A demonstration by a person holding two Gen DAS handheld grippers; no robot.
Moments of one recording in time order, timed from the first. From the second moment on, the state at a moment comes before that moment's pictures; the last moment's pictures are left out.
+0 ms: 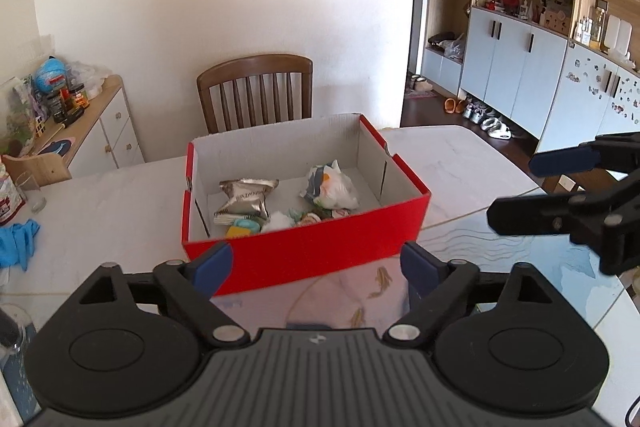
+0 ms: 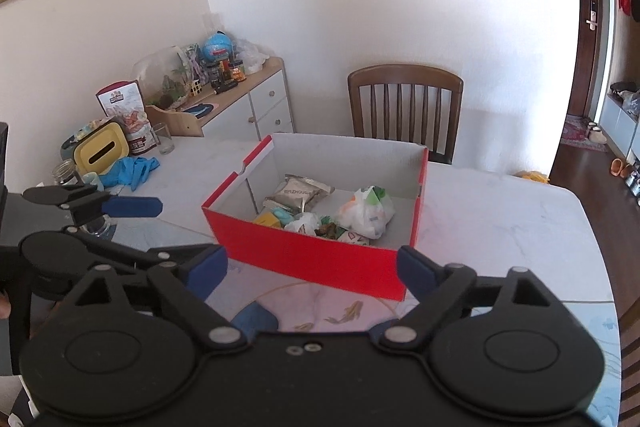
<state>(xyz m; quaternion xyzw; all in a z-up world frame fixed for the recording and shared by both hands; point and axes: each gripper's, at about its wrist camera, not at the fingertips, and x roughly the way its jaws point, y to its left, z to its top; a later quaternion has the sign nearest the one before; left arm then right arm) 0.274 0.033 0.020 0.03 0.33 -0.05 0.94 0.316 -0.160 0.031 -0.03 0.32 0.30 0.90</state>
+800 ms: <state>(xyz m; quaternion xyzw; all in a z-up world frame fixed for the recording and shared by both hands) 0.197 0.023 -0.055 0.03 0.35 -0.01 0.93 0.297 -0.179 -0.032 -0.01 0.38 0.27 0.88</state>
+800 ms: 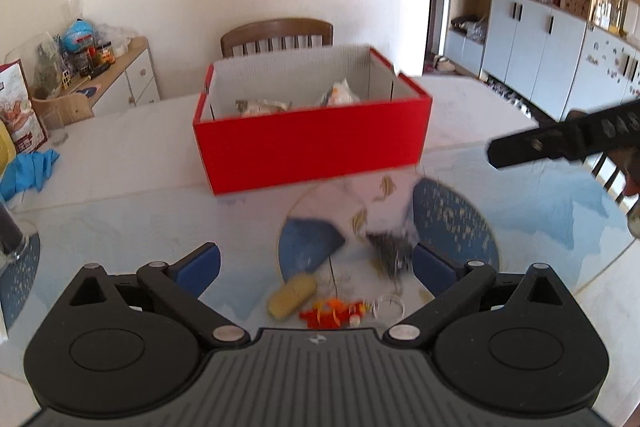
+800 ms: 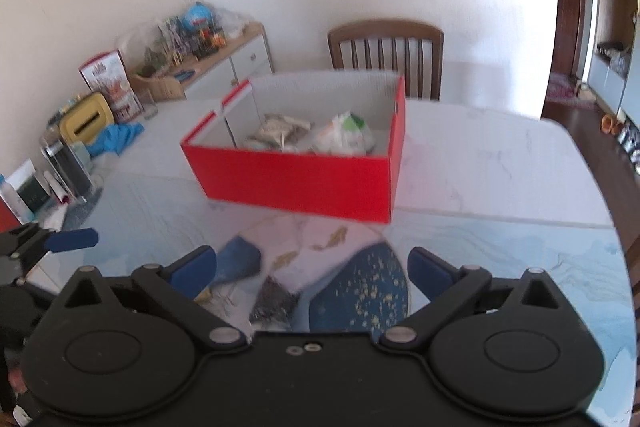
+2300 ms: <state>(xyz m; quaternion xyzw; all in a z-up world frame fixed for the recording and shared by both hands) 0.171 -0.018 -0.144 0.04 0.41 -0.01 0.91 0.328 -0.097 -0.138 -0.05 0.48 0.25 0.84</state>
